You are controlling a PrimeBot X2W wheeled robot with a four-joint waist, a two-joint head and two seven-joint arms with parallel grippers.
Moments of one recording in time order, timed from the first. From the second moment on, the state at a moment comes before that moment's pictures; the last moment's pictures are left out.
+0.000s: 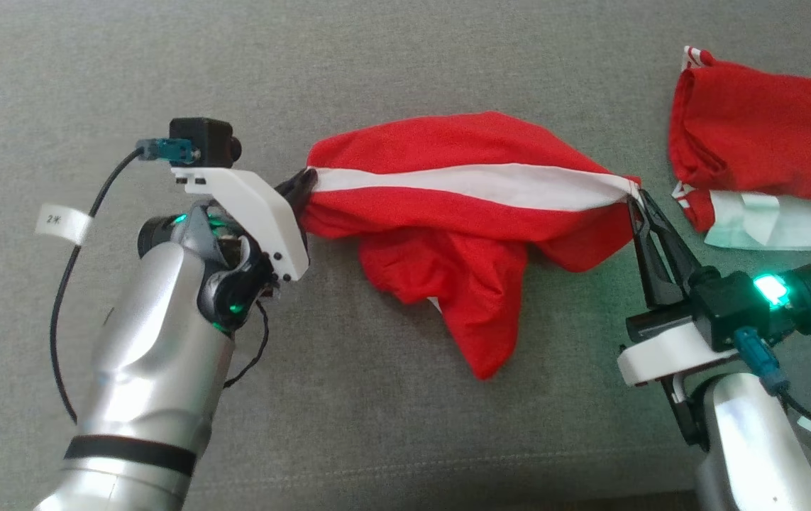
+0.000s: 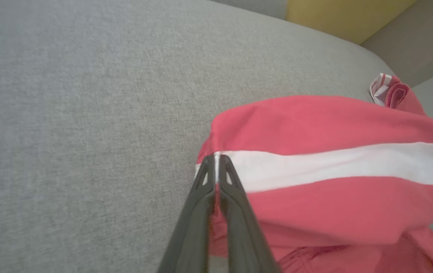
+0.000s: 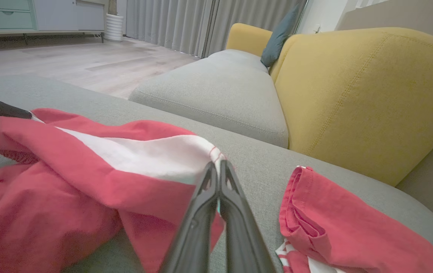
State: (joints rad) left arm -0.66 0.06 -0.32 0.64 -0.56 -0.11 0.32; right arm -0.17 -0.05 0.07 0.09 -0.22 0.12 -0.14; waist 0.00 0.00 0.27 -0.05
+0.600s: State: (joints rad) left arm -0.68 0.11 -0.33 0.35 -0.47 -0.09 0.07; right arm -0.52 -0.17 0.10 0.15 -0.07 0.12 -0.09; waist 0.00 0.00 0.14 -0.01
